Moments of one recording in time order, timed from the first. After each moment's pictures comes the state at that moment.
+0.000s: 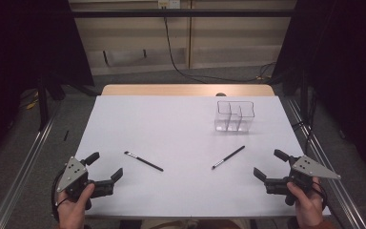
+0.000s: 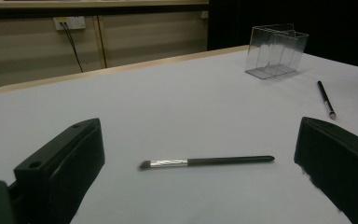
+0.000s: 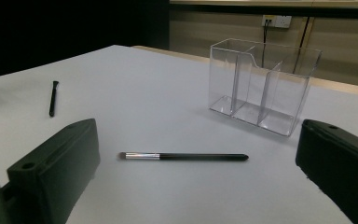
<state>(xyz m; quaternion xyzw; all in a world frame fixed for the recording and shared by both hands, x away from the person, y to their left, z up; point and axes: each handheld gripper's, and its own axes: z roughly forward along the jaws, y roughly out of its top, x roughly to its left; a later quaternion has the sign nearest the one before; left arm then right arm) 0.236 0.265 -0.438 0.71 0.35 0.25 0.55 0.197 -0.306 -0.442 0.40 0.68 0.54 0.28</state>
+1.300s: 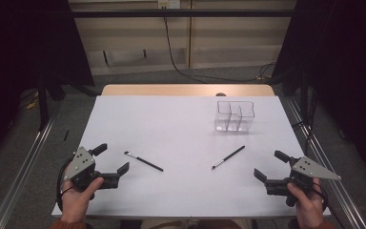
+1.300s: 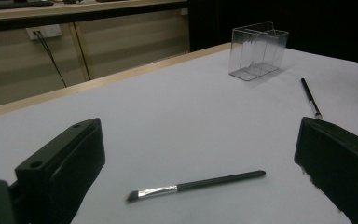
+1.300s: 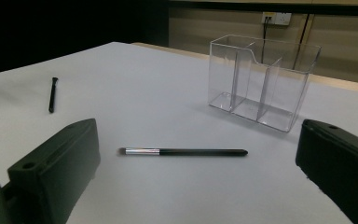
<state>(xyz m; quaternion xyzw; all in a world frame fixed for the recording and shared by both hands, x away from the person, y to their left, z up) 0.259 0.248 -0.417 0.74 0.30 0.24 0.55 0.195 -0.307 -0.443 0.40 0.68 0.54 0.28</state>
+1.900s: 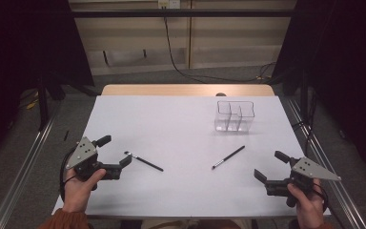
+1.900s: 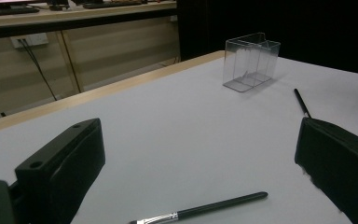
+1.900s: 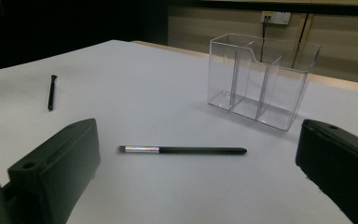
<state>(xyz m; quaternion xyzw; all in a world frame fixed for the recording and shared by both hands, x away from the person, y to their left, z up) 0.278 0.242 -0.410 0.74 0.29 0.22 0.56 0.193 -0.307 -0.442 0.40 0.69 0.54 0.28</state>
